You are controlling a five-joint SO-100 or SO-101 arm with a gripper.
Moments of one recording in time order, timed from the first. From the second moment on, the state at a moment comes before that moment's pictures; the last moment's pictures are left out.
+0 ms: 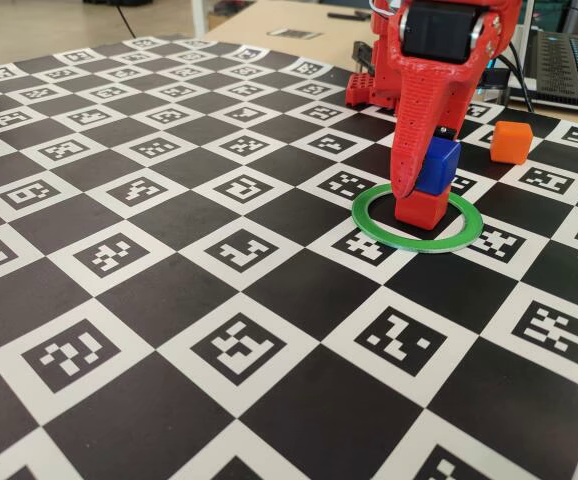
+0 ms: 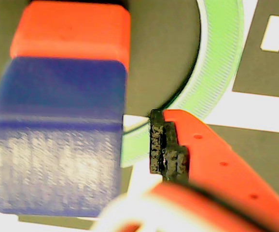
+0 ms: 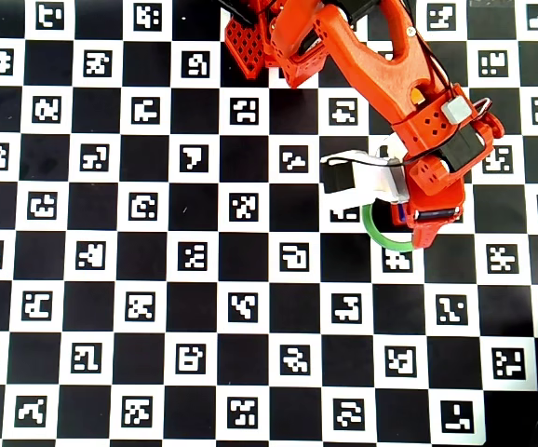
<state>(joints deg) -38.0 82.7 98.0 72.2 28.1</state>
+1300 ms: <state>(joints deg) -57.7 105.5 113.6 85.8 34.4</state>
